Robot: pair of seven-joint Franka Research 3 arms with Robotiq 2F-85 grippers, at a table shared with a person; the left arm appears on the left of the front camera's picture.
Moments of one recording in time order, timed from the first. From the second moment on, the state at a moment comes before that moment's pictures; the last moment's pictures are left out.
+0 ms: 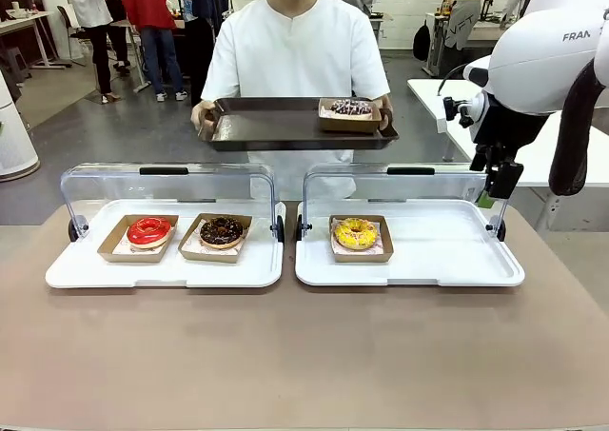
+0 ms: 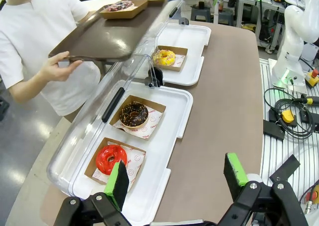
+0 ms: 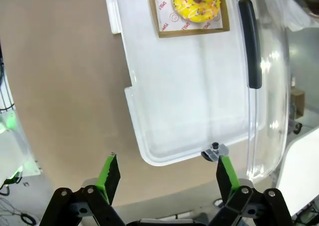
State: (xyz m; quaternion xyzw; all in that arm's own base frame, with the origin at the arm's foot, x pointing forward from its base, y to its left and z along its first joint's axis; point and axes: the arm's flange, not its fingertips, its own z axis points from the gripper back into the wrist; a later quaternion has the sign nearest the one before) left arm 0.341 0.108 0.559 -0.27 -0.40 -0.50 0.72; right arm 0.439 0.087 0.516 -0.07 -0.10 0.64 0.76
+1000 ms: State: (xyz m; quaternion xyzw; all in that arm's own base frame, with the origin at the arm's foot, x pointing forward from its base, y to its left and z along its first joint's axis) left arm 0.341 0.108 0.559 -0.27 -0.40 -0.50 0.72; right arm 0.439 0.087 0.516 -0.07 -0.10 0.64 0.76
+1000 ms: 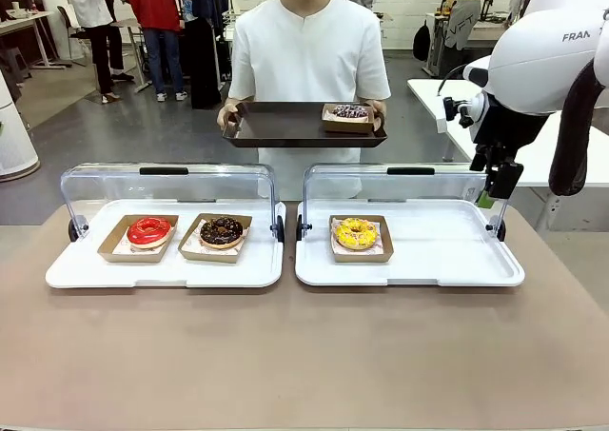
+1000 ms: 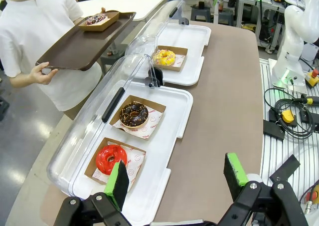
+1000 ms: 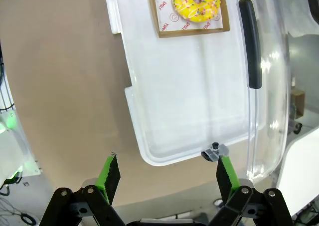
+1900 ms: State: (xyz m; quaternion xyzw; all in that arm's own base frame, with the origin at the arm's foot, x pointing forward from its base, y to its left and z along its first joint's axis) left arm 0.341 0.108 0.559 -0.27 -0.40 -0.50 0.72; right arm 0.438 0.083 0.514 -0.04 -0.10 0.66 0.74
